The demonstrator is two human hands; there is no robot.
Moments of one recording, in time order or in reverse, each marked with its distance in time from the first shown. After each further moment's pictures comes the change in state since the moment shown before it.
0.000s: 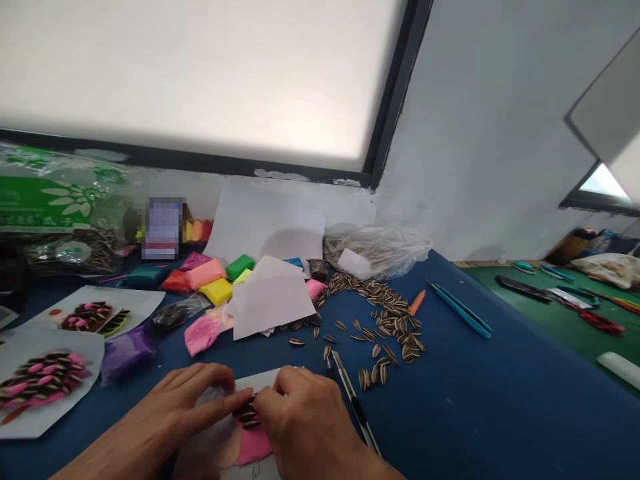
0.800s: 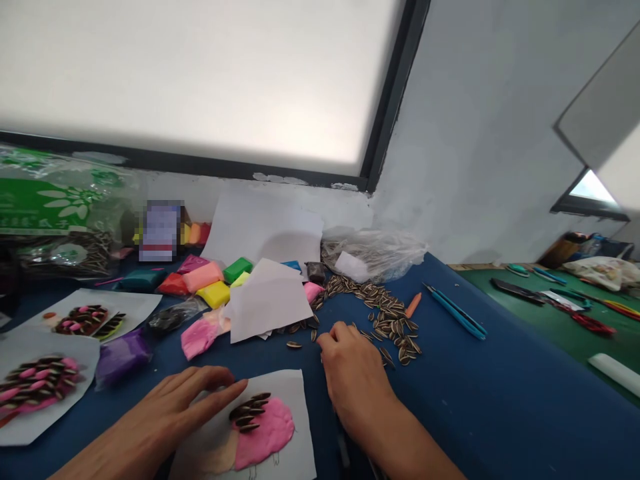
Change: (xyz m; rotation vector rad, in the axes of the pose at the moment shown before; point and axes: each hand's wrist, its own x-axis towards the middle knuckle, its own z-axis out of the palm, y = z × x) left_hand -0.003 -0.006 0.003 0.024 0.047 0.050; right_hand 0.010 0.039 -0.036 -0.218 -0.161 0.449
